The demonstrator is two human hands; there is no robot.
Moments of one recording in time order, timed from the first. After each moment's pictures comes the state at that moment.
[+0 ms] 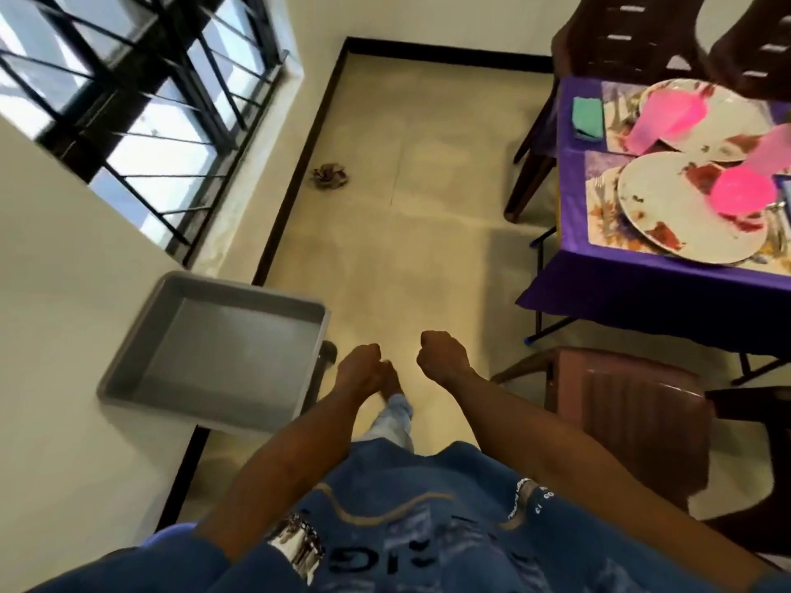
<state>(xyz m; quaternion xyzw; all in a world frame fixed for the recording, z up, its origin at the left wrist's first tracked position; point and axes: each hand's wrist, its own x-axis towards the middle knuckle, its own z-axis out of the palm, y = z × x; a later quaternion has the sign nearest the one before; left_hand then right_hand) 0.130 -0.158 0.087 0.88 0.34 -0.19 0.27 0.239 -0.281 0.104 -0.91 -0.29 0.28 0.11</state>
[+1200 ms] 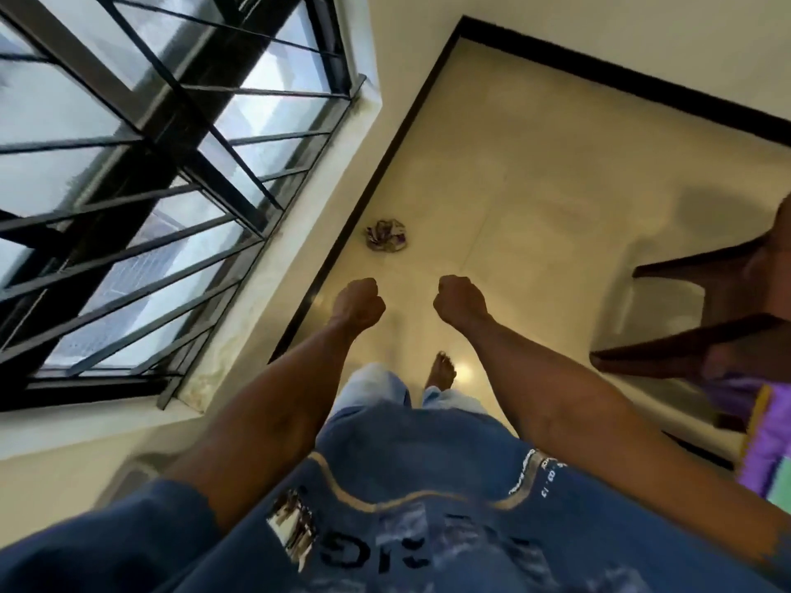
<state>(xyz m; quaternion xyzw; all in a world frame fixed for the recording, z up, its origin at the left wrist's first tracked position) 0.672 0.398 0.093 0.82 0.49 -0.14 0.27 0.828 0.284 0.093 -0.87 -0.37 0.33 0.08</state>
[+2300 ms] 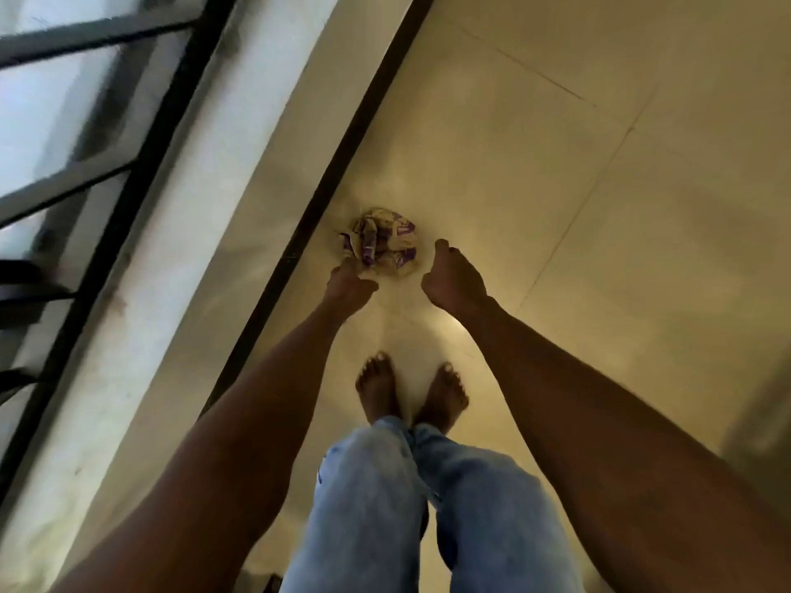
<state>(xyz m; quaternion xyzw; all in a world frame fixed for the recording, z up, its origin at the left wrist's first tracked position) 0.859 0.730 -0.436 0.59 0.63 -0.19 0.47 1.021 0.644 -0.377 -0.83 -0.35 0.44 0.03</state>
